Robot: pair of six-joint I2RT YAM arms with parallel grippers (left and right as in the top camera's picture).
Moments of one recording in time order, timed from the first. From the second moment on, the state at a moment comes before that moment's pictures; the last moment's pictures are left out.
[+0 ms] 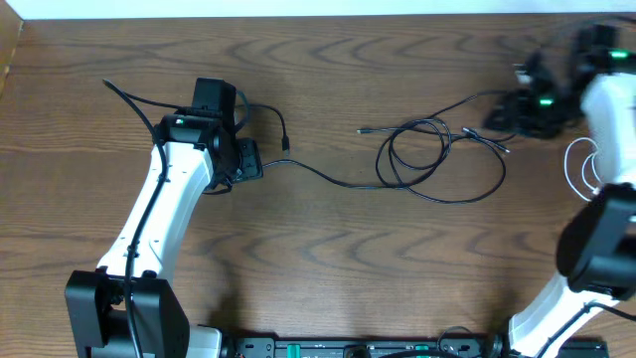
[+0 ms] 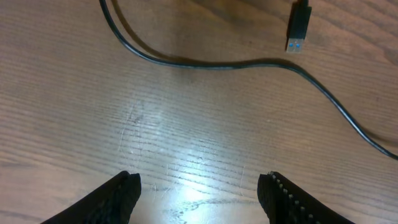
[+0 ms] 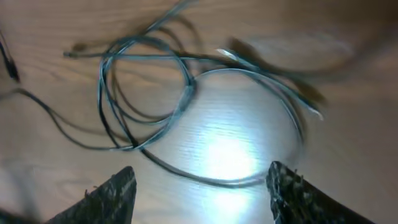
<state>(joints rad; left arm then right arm) -0.12 1.59 1.24 -1.00 0.01 -0.33 -0.17 1.95 1.69 -1.17 -0.40 -0.12</state>
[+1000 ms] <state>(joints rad) -0.12 1.59 1.24 -1.02 0.01 -0.33 0.16 1.95 1.18 -0.36 0.06 0.01</state>
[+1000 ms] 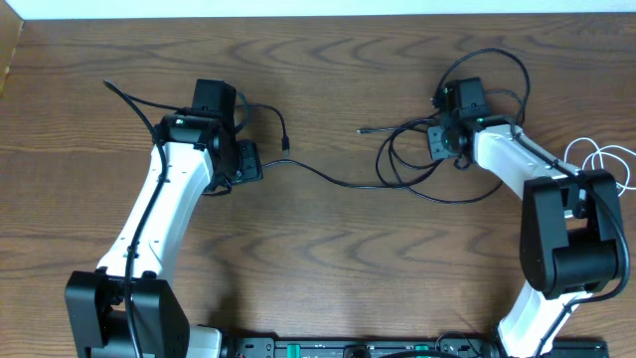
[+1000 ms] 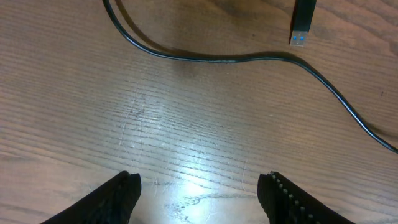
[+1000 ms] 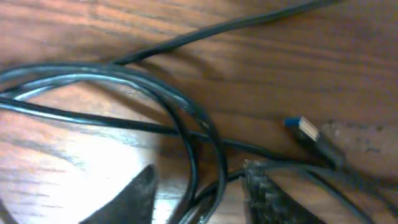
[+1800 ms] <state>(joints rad) -0.12 1.59 1.24 -1.02 0.07 -0.35 0.19 1.50 1.31 -0.62 -0.25 0.09</state>
